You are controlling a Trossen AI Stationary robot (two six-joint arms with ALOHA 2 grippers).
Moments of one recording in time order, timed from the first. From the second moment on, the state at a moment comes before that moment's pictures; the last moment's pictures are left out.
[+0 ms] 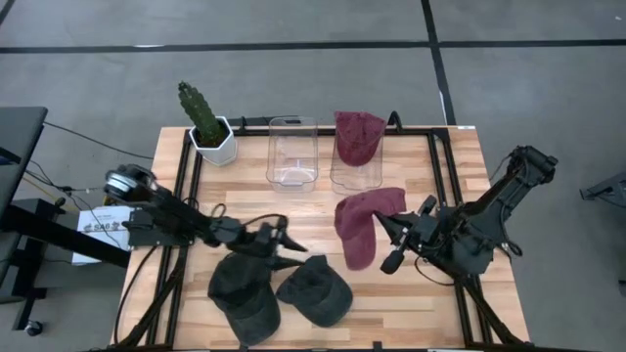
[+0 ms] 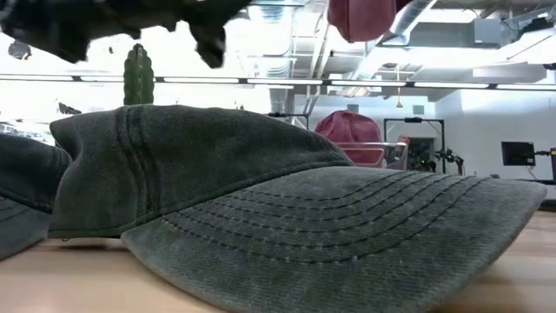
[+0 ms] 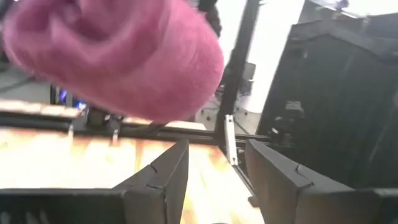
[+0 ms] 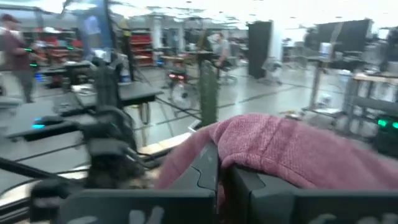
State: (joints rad) left arm -0.40 1.62 0.55 1.18 -0.12 -0.18; right arm 0.78 1.27 1.07 0.24 1.36 -0.04
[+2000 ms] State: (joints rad) left arm -0.32 1.90 0.85 1.40 0.35 -0.15; right arm 0.65 1.29 1.08 0.36 0.64 -0.13
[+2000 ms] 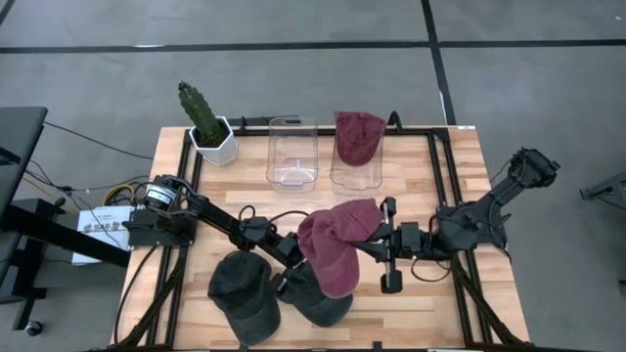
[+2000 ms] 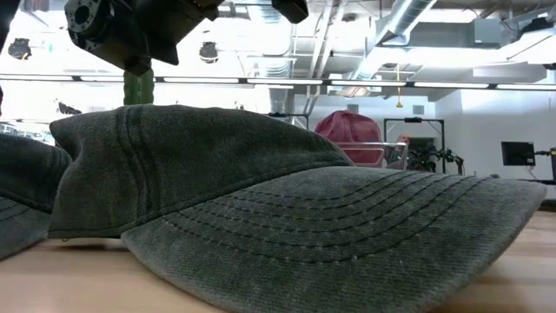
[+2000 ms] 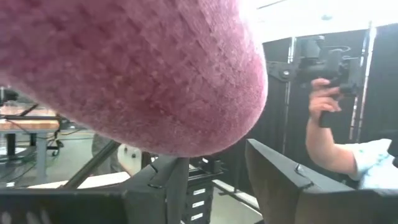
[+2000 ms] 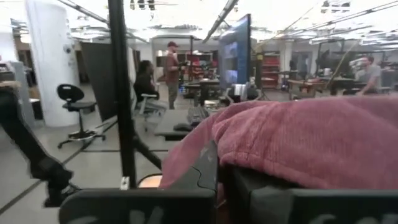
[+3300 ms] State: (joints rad) left arm -0.33 1.90 0.85 1.42 0.51 -0.23; right arm 0.85 1.26 1.07 0.06 0.83 -0.02
